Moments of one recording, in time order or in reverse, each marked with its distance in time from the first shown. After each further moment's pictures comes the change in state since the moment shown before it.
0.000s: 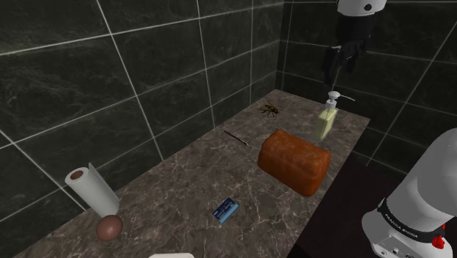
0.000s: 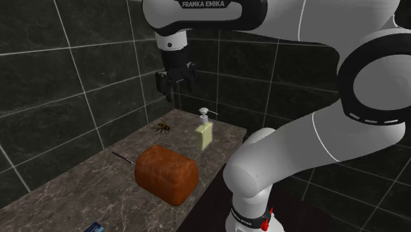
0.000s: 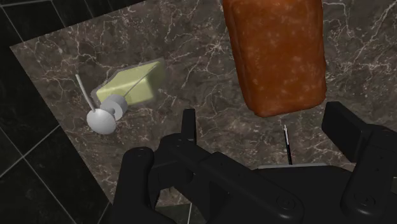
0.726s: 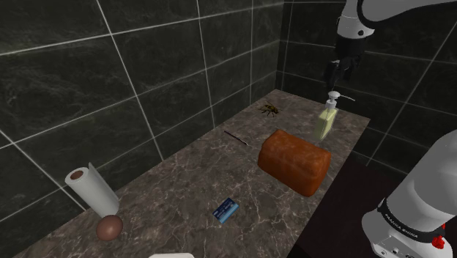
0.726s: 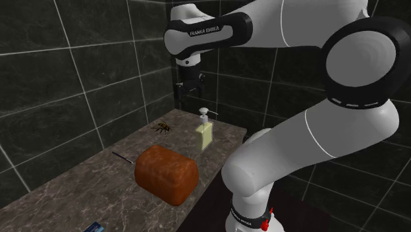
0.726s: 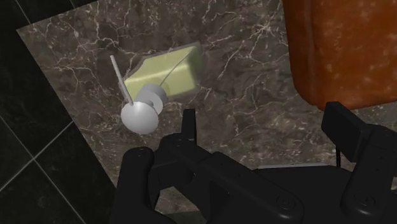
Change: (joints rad) arm -0.064 0.073 -0.170 -0.125 -0.119 0.237 -0.150
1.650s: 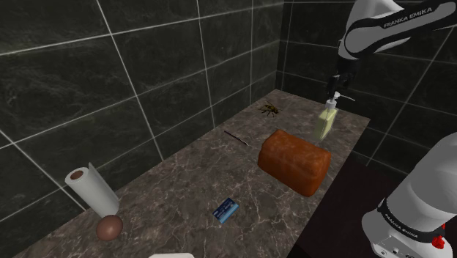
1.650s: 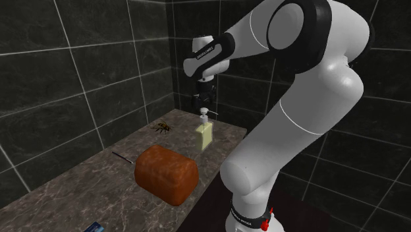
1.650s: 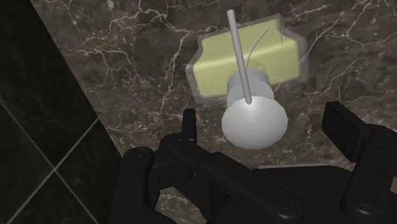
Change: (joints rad) arm -0.065 0.275 -0.255 -0.026 -0.099 0.372 -0.211
